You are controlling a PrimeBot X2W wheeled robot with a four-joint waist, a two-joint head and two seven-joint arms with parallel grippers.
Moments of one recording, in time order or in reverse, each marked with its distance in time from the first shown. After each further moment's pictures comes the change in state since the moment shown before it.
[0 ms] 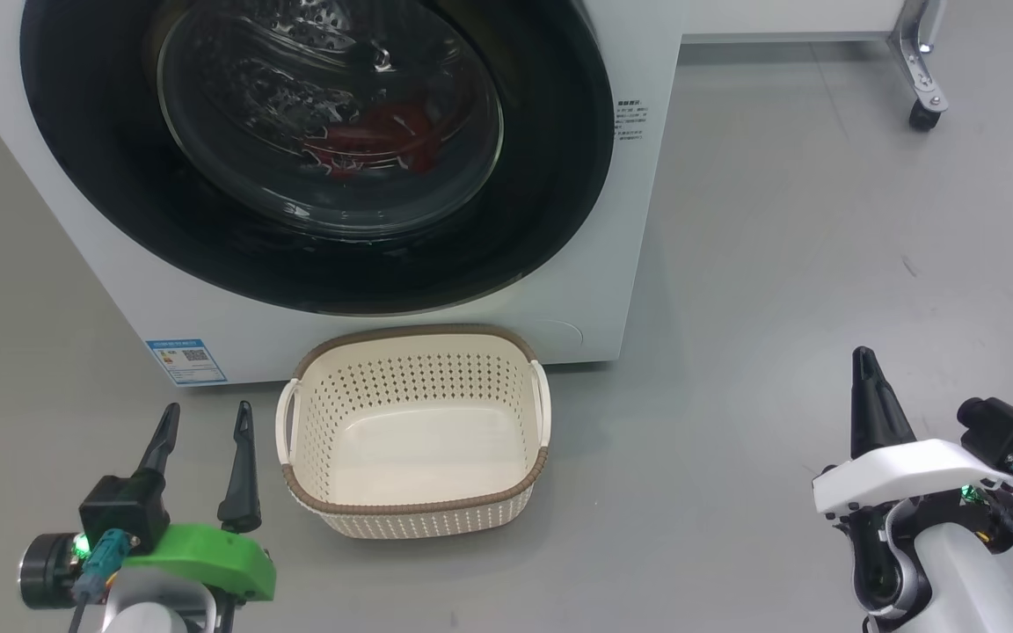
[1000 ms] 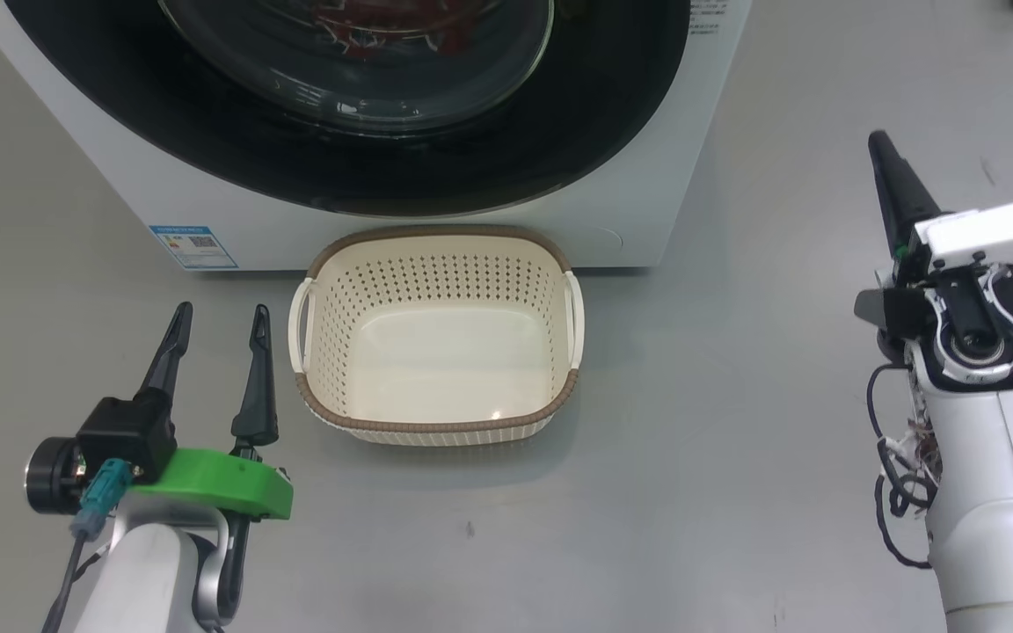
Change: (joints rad) left arm -0.120 -0.026 -0.009 -0.066 0.025 -0.018 -0.003; right arm -0.401 0.060 -0.218 0.073 0.711 0.048 0.402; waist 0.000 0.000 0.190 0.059
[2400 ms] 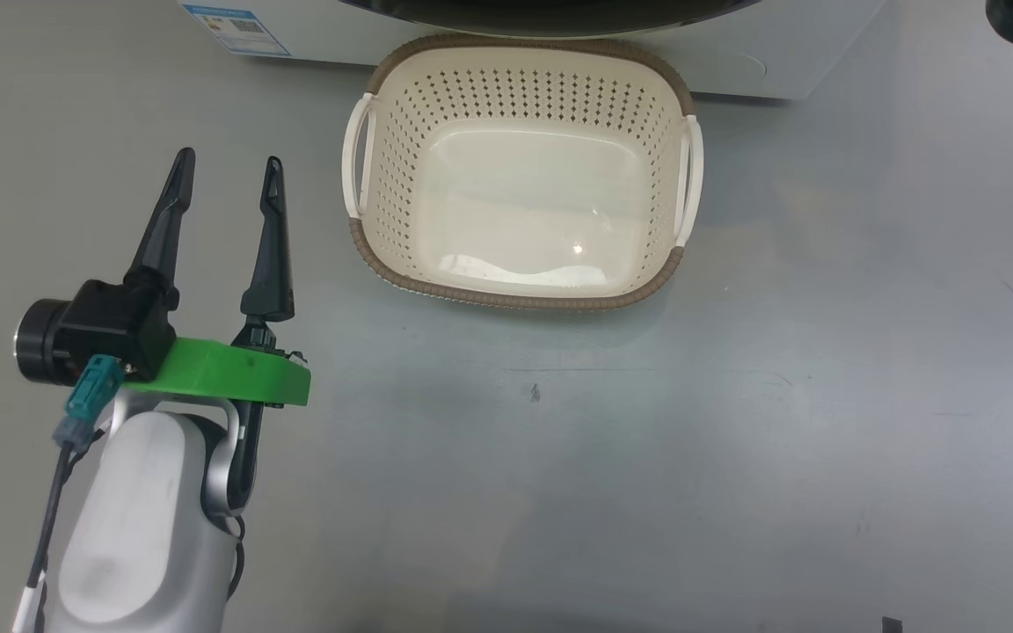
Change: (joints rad) left arm -0.195 -0.040 -0.006 -0.058 0.033 -0.019 0.000; right arm -0.575 -0.127 0.043 0.117 0.107 -0.142 0.328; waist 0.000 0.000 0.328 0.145
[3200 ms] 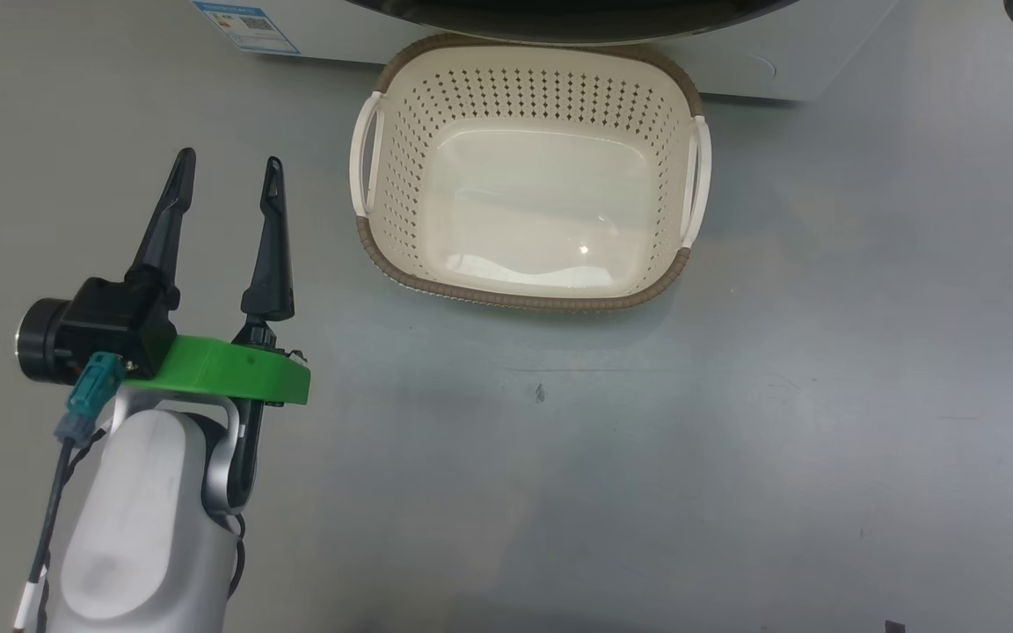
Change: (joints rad) left arm -0.005 -0.009 0.012 0.016 0.009 -0.009 0.000; right arm -0.062 -0.033 0.034 0.100 -0.004 0.021 0.104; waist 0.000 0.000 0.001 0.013
